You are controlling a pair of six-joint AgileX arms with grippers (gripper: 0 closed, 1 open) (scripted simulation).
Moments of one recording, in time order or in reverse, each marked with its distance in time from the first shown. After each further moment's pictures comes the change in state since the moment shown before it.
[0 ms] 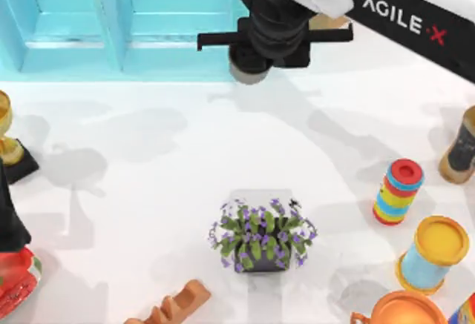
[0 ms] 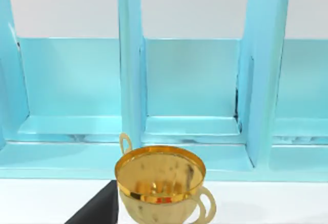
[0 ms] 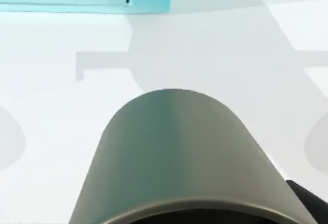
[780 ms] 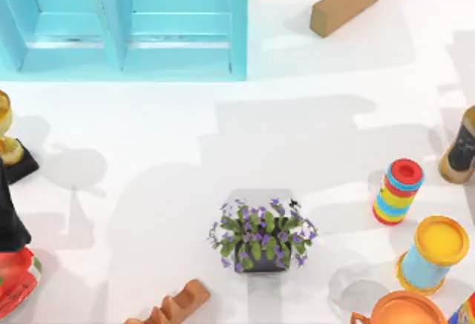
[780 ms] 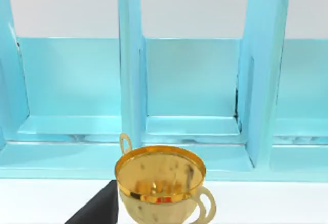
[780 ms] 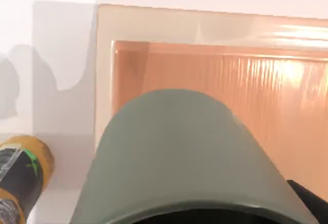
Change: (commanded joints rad) left arm 0.000 0.000 0.000 0.000 0.000 0.000; right arm -0.786 -0.327 -0.241 -0.222 -0.209 -0.793
